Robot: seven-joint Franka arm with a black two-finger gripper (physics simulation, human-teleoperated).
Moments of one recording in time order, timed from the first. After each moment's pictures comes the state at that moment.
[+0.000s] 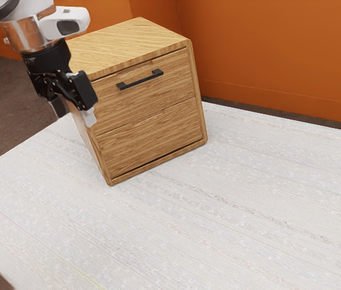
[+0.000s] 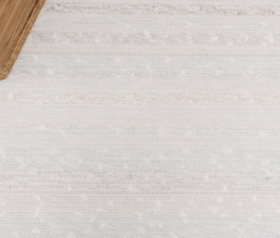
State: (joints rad) arm -0.14 -0.08 0.24 -1.33 0.00 1.29 0.10
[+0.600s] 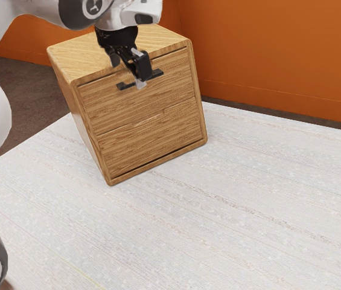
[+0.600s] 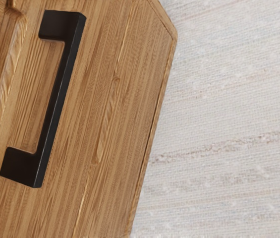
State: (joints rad) arm 0.07 0.42 -0.10 -0.74 0.35 1.41 0.28
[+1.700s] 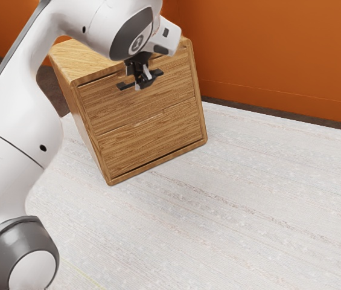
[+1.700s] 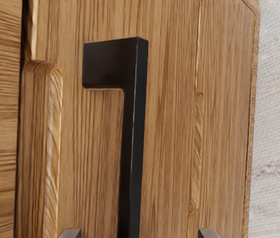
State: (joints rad) arm 0.03 0.70 -0.06 -0.50 0.61 1.48 0.52
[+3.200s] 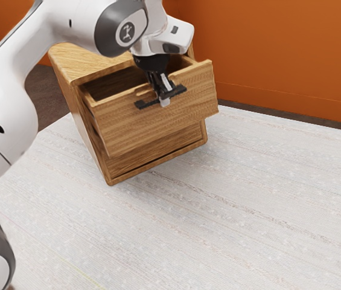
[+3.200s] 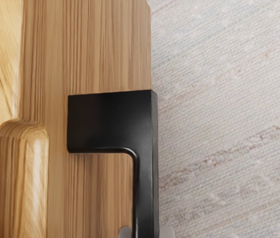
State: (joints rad) arm 0.01 0.47 -0.06 -0.83 0.25 1.54 0.46
